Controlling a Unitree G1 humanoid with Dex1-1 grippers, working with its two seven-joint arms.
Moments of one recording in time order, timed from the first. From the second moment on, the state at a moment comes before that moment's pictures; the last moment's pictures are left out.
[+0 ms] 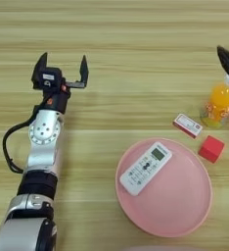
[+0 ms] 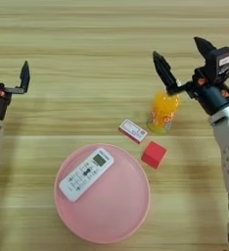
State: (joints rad) left arm -0.39 0.12 0.12 0.48 -0.09 -0.49 -0.12; right arm -0.22 -0.47 -0.22 -0.22 0.44 0.21 0.42
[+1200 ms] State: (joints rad) left arm -0.39 0.12 0.12 0.48 -0.09 -0.49 -0.12; right arm -0.22 -0.45 -0.14 0.08 0.30 0.24 0.47
